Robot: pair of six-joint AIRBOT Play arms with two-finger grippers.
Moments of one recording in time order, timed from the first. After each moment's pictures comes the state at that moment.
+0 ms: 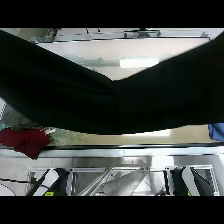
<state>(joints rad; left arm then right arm) 0.75 -1.04 1.65 -0.29 -1.58 -1.09 -0.74 -0.84 1.59 -0.11 1.41 1.12</state>
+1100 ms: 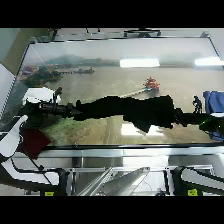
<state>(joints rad) 0.23 -1.60 0.98 0.61 -1.31 -0.92 -0.50 -1.37 0.63 -0.55 1.03 0.87</state>
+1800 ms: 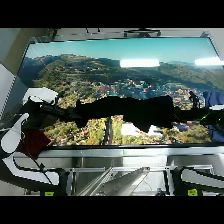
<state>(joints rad) 0.23 -1.64 1.00 0.78 -1.37 -0.98 -0.43 -1.40 0.74 -0.67 1.15 0.92</state>
